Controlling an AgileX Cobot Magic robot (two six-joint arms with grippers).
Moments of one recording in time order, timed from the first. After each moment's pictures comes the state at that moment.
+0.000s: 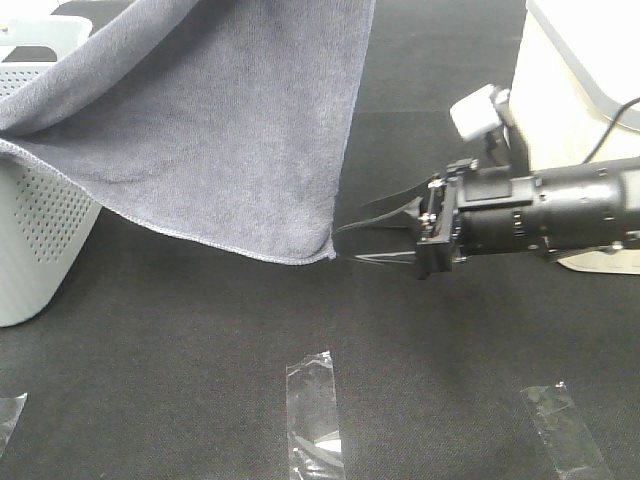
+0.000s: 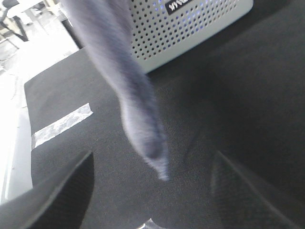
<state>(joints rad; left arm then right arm) -0.58 1.75 -2.07 -0.52 1.05 0.60 0.24 1.77 -0.67 1.74 0.92 -2.14</state>
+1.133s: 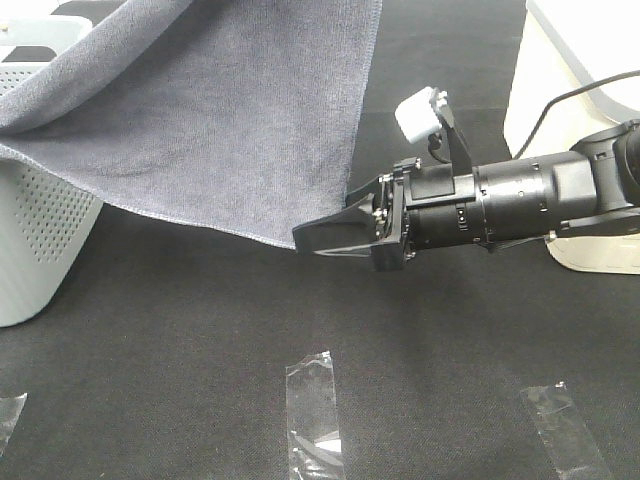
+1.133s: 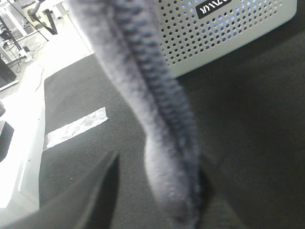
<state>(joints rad) -0.58 1.75 -2.07 -0.54 1.01 0.60 0.34 1.88 -0.79 1.74 0.94 -2.17</state>
